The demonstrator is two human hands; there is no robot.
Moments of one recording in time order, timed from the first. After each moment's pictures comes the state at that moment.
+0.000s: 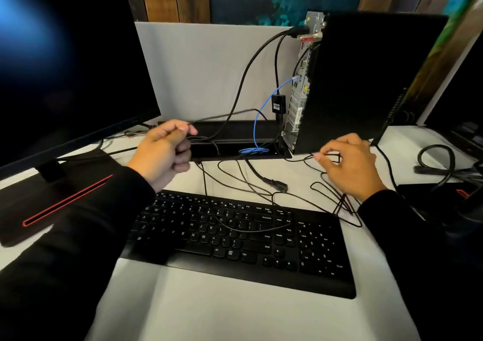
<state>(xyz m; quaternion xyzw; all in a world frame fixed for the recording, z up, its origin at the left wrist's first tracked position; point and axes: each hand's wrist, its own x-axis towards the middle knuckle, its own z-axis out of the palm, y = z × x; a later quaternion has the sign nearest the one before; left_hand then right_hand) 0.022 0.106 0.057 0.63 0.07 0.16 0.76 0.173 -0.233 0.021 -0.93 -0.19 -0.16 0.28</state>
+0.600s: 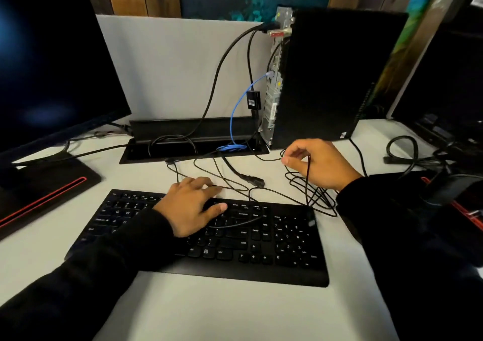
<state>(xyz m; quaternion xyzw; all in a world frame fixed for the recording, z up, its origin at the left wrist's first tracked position) 0.026 0.050 -0.023 0.99 -0.05 -0.03 0.09 0.164 -0.240 0.034 -0.91 -0.29 -0.03 0.31</state>
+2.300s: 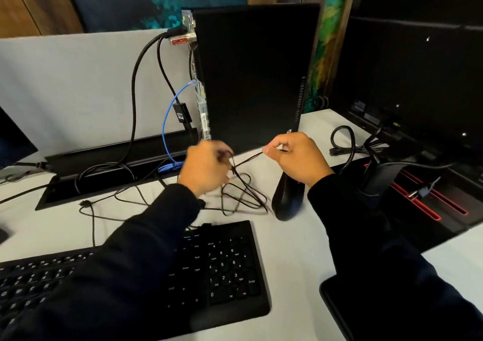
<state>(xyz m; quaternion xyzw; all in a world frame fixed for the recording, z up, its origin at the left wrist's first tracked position) 0.156 -0.100 0.042 0.92 0.01 0.08 0.38 0.202 -0.312 0.032 -0.89 -0.14 -0.09 0.43</state>
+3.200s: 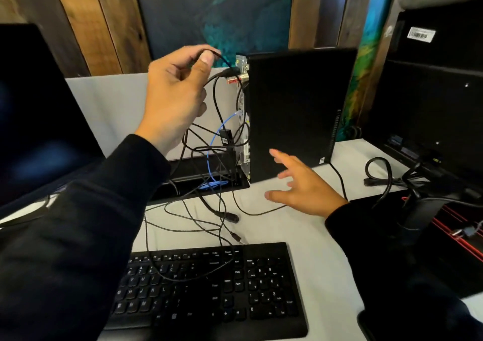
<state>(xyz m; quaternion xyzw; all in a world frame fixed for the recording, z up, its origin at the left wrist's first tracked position) 0.114 -0.028 0.201 0.71 -0.14 0.37 0.59 0.172 -0.261 0.053 -0.87 -0.27 0.02 0.41</state>
